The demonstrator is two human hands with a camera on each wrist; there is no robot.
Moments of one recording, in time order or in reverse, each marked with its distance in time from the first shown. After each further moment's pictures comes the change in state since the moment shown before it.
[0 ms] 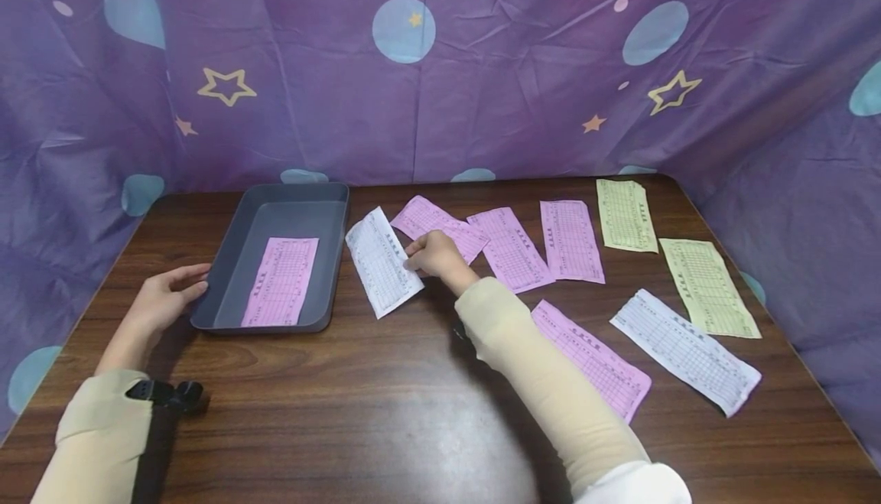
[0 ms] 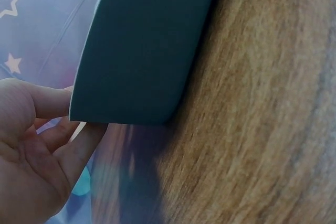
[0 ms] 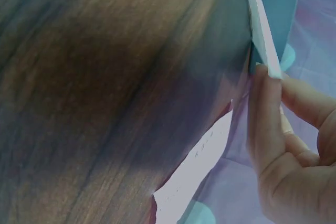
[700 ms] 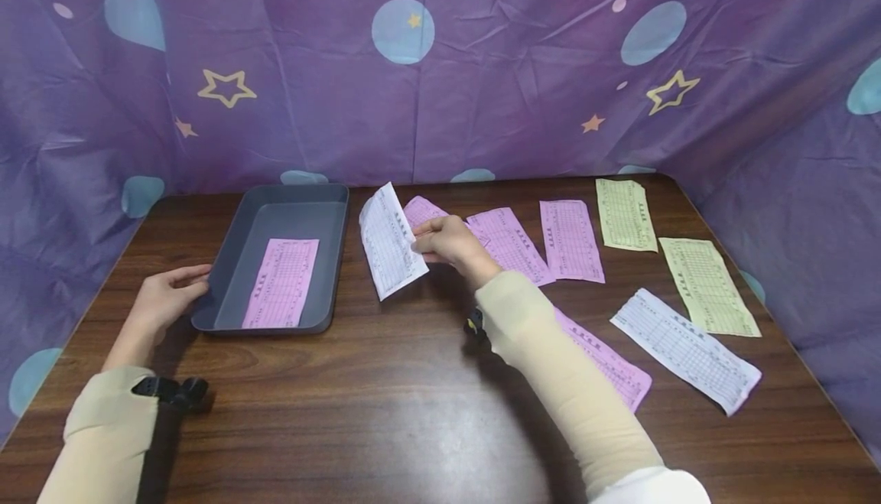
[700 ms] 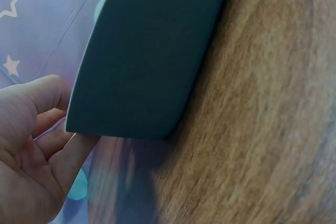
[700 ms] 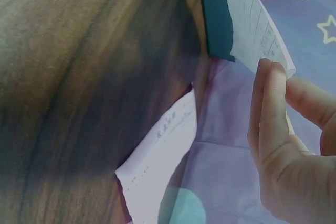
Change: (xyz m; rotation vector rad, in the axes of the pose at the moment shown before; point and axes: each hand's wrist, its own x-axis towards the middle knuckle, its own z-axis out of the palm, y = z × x) left_hand 0.004 0.003 0.003 -0.050 0.094 -0.026; right_hand -0.009 -0.012 -0.026 0.322 -0.059 0.017
